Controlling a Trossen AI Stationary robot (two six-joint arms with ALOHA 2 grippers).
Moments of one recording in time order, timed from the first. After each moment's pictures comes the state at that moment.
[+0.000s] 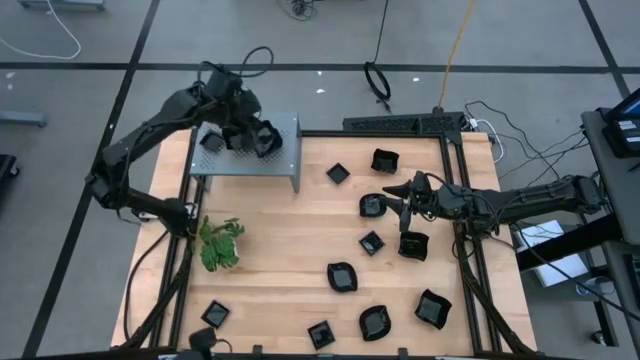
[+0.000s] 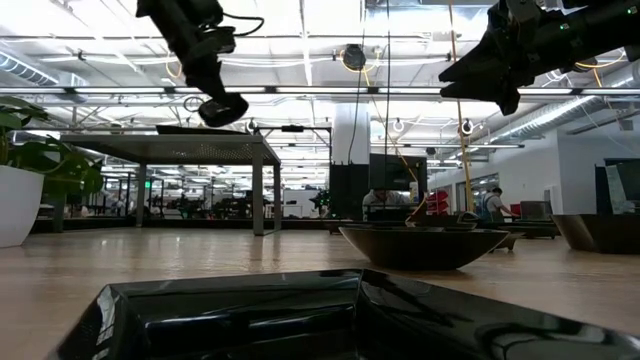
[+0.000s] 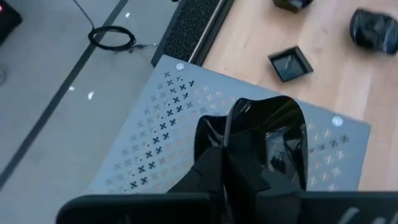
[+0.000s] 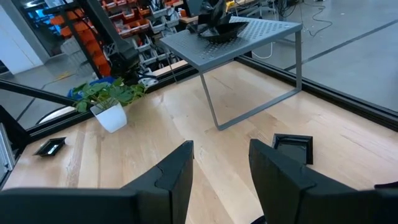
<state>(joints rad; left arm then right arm) 0.84 1.36 1.37 -0.87 0.20 0.41 0.07 0.74 0.38 0.13 0.39 0.38</state>
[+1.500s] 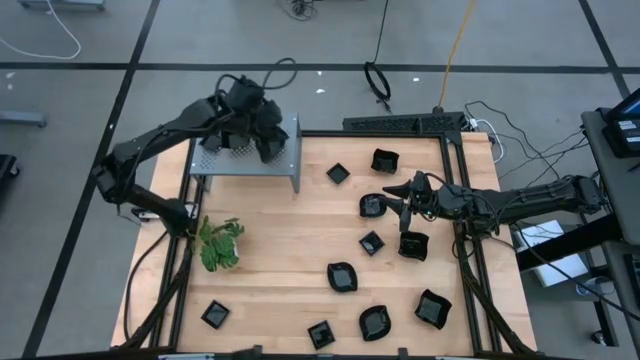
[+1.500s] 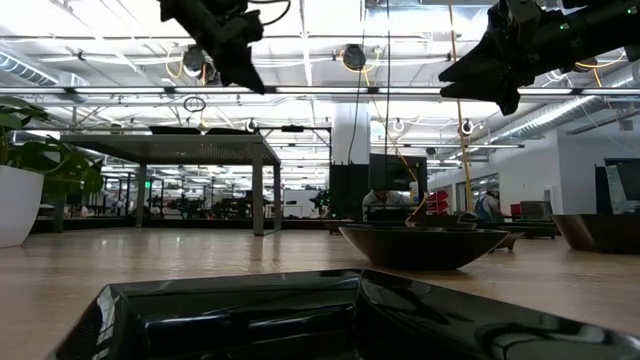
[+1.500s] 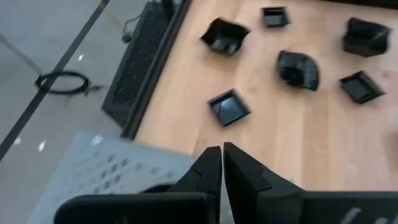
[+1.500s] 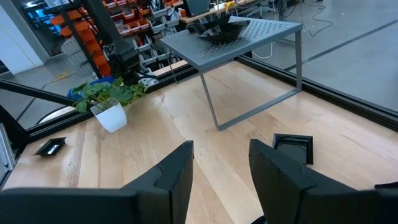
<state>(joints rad) 0.64 1.42 1.37 -0.70 0.29 0.31 0.07 0.74 0.38 0.13 0.39 0.38</state>
